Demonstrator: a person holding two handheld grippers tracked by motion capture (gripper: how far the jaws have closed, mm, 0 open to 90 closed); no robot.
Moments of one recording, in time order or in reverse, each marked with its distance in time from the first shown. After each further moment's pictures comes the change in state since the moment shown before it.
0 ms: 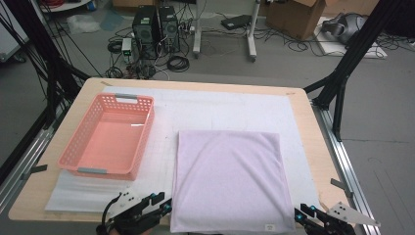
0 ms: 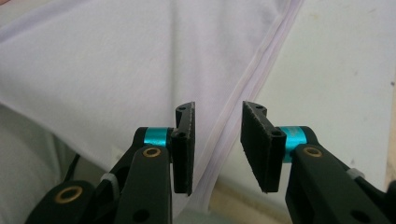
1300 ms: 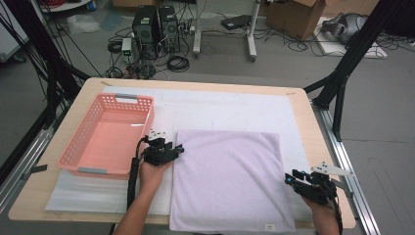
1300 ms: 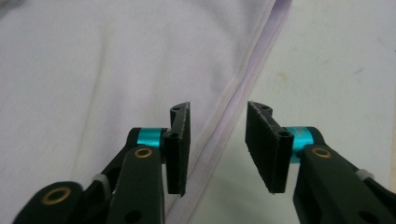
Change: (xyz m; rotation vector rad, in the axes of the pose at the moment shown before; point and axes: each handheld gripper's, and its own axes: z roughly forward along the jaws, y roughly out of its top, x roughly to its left) left arm 0.087 0.071 0.138 0.100 0.234 -0.116; right arm -0.049 0.056 0.075 0.022 -0.022 0.015
